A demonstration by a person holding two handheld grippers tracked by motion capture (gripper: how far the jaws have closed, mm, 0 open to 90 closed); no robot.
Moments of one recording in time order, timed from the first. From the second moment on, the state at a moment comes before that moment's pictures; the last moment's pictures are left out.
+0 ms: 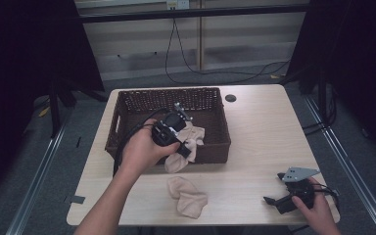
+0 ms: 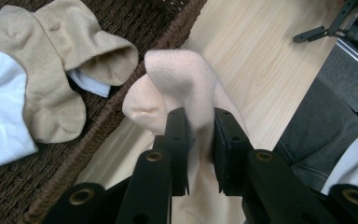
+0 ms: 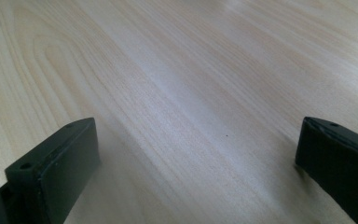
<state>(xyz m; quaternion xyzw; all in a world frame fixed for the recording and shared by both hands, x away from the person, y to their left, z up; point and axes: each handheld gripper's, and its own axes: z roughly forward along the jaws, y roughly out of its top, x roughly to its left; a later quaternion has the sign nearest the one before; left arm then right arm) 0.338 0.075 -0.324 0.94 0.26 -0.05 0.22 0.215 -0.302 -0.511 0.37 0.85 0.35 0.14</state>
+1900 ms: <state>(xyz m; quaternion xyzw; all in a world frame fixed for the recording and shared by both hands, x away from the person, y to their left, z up) 0.298 0.132 -0.432 0.93 0.27 0.00 0.26 0.215 -0.302 -0.511 0.37 0.85 0.35 0.14</state>
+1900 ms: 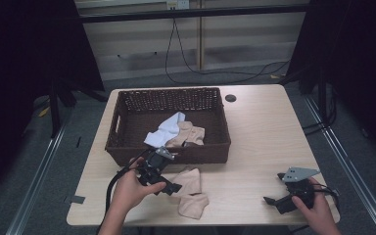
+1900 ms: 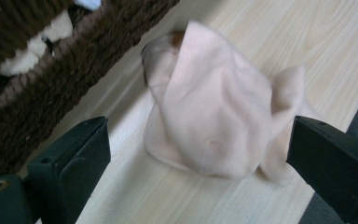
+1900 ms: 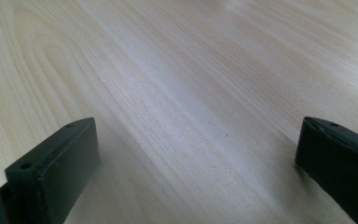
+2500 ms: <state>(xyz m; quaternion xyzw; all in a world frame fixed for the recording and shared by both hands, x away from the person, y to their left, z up) 0.294 0.165 -0.474 0.93 0.25 -0.01 0.27 0.215 -0.302 -0.511 0.37 0.85 0.35 0.14</state>
